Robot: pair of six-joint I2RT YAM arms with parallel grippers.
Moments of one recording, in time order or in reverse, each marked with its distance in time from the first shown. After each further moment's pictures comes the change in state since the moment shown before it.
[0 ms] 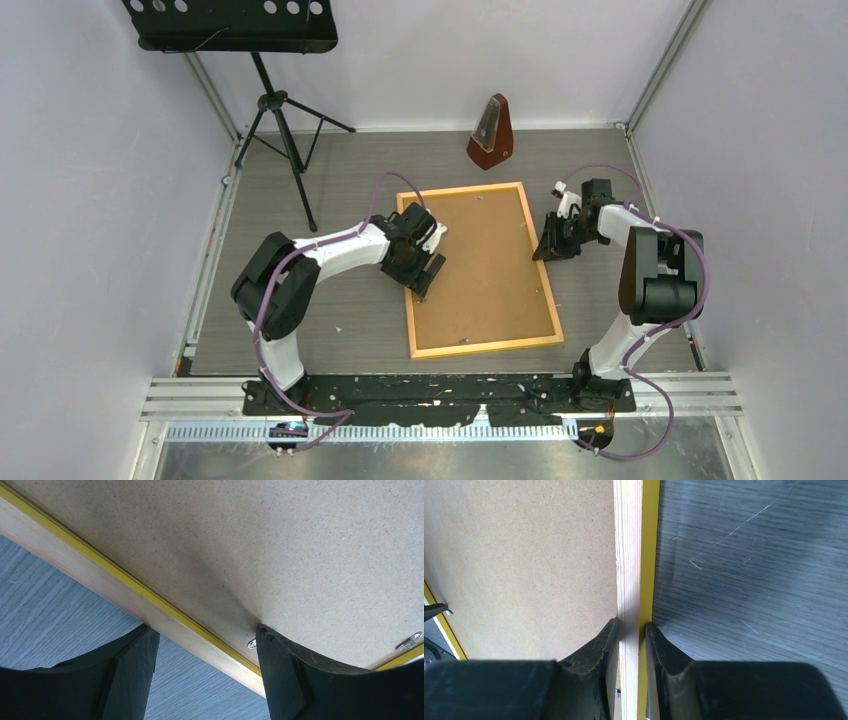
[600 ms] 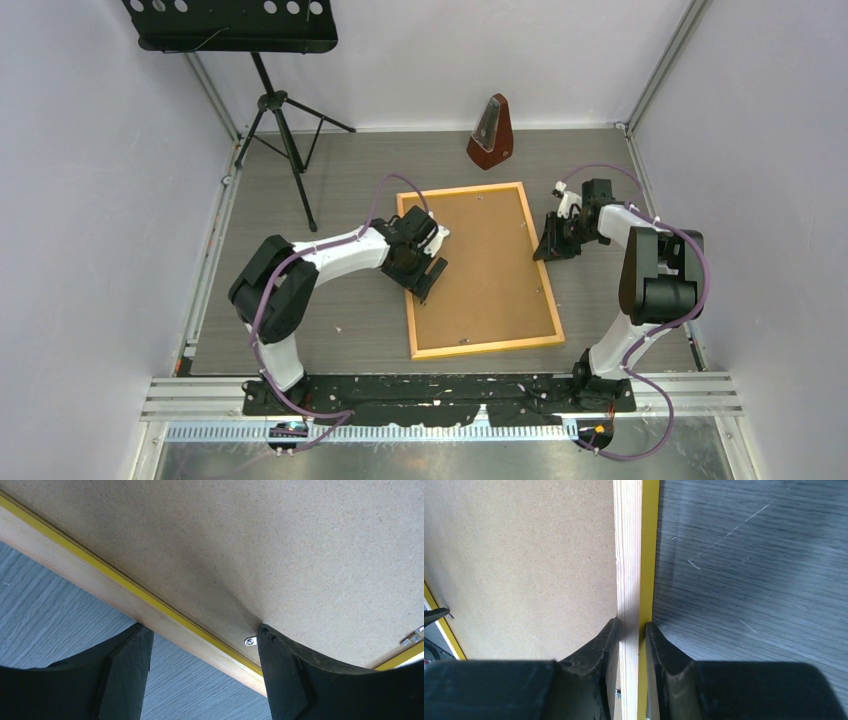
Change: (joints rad) left arm -0.021 -0.021 -0.026 0.021 -0.006 0.016; right arm -0.002 0.000 0.000 0.000 0.000 -0.003
